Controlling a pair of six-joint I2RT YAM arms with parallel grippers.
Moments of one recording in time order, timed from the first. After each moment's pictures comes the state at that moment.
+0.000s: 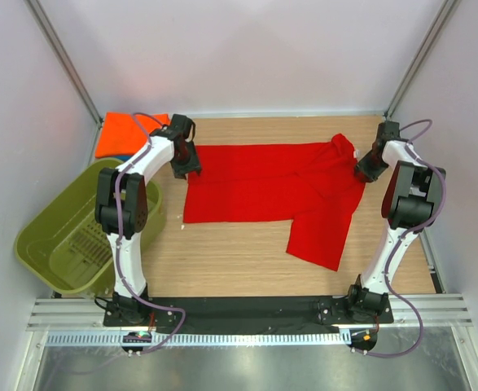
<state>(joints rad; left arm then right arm) -0.25 2.06 1.66 -0.75 -0.05 -0.55 -0.26 2.07 1.52 -0.59 0.04 0.59</state>
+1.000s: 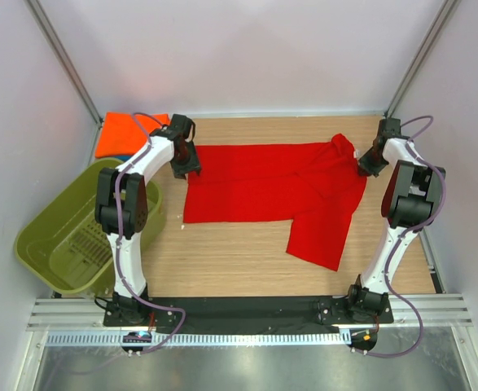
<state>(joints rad) -0.25 2.06 1.66 -0.75 -0.05 -0.55 -0.26 2.09 1.57 -0.60 0.04 0.58</state>
